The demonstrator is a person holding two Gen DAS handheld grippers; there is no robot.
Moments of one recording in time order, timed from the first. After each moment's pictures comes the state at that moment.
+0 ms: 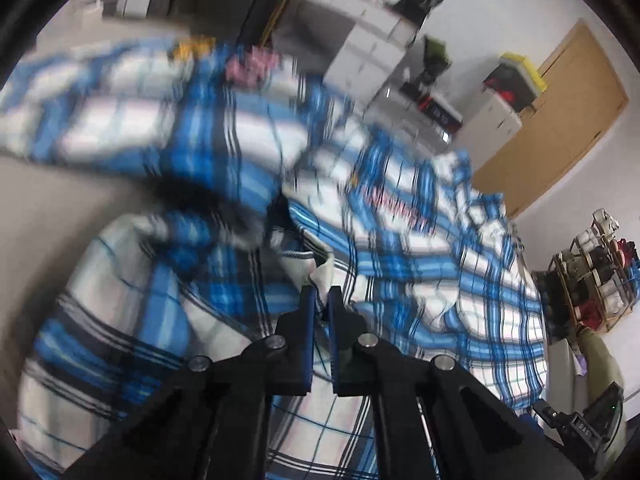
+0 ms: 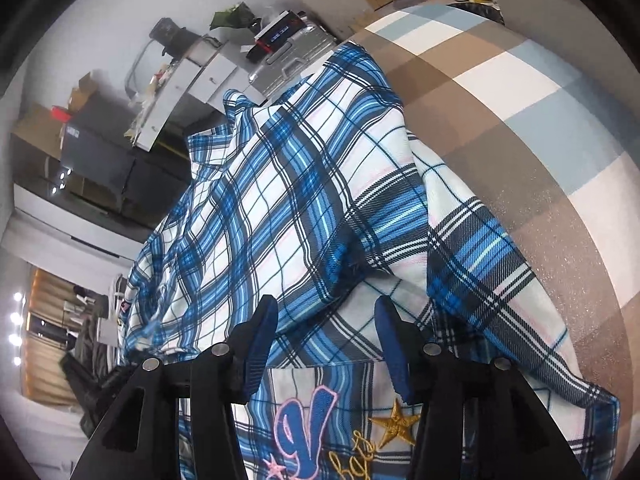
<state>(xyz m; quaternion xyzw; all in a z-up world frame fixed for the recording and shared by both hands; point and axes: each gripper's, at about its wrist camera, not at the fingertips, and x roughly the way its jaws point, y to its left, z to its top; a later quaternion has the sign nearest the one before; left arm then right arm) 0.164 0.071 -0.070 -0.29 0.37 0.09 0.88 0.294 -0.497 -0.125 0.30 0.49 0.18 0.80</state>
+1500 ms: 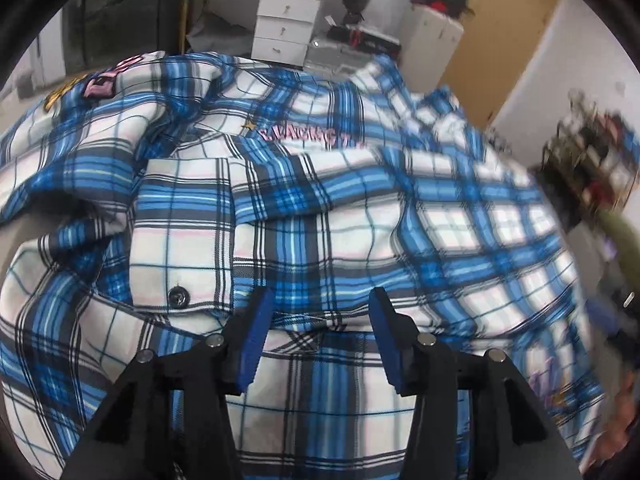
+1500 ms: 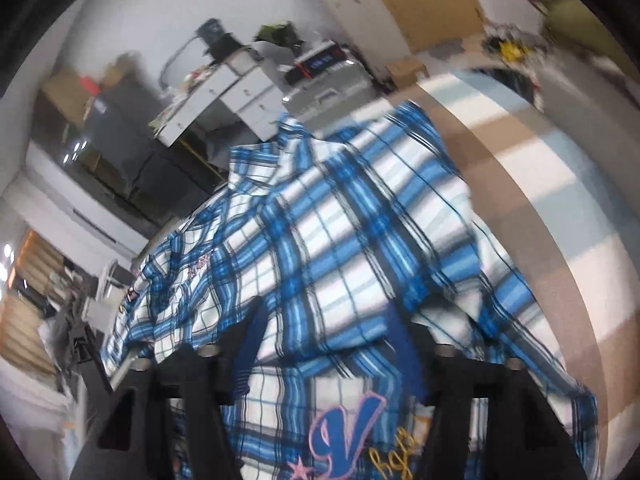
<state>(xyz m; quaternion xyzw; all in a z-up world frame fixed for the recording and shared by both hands) 0.206 -0.004 -0.092 -0.12 0.45 0.00 0.88 0.278 -0.464 -0.072 0.22 0.42 0.20 0.86</state>
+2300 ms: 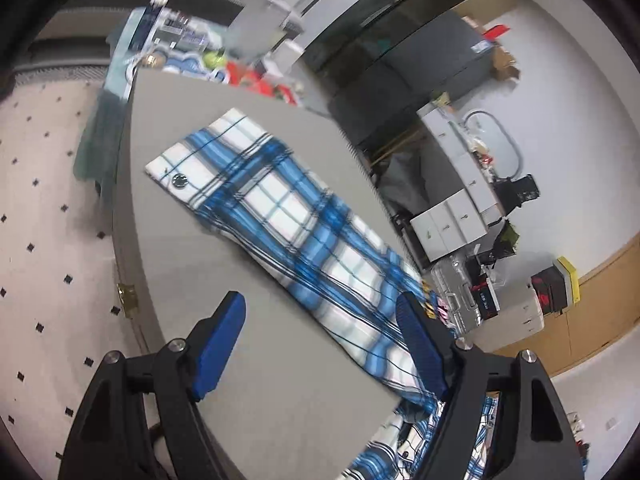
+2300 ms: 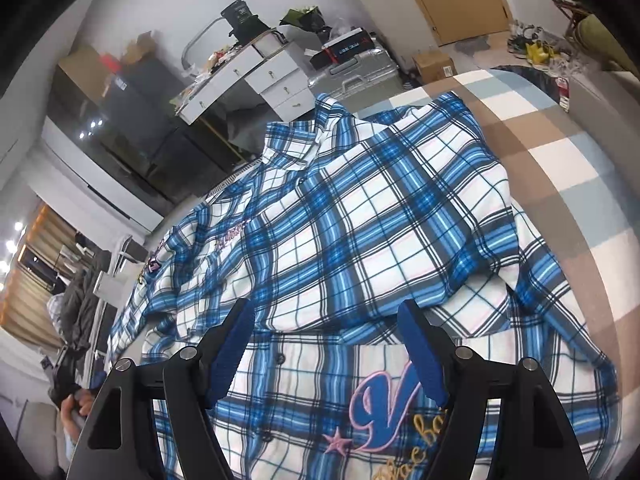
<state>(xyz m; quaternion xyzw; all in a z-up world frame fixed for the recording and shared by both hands) 0.028 0.302 -0.044 -0.50 0.21 0.27 0.80 0.251 -0.445 -0.056 0.21 0.44 0.24 0.84</state>
